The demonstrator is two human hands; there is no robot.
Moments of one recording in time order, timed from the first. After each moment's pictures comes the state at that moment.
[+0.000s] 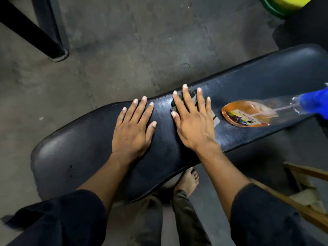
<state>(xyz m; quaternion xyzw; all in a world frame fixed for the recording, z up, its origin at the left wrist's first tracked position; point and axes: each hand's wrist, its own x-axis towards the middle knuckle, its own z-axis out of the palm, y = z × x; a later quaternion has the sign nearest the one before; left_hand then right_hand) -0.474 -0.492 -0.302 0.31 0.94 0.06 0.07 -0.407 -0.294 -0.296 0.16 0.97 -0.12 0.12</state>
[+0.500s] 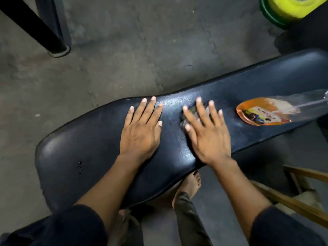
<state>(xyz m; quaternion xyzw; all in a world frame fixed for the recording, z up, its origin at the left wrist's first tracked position) -0.471 -0.519 -0.313 0.30 0.94 0.10 0.07 -0.366 -0.319 -0.306 0.14 0.98 -0.08 0.11</state>
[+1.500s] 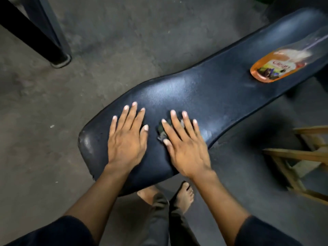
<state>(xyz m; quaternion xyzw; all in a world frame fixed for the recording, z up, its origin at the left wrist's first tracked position) -0.463 -0.693 -0.299 0.31 0.94 0.10 0.10 -0.328 -0.540 -0.300 0.17 0.98 -0.11 0.09</state>
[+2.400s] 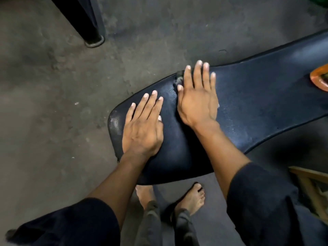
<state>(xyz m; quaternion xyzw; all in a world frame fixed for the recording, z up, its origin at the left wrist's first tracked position) -0.477 -0.727 -0.308 0.27 0.95 0.12 0.05 -0.480 -0.548 -0.301 0.22 0.97 -0.11 0.04</state>
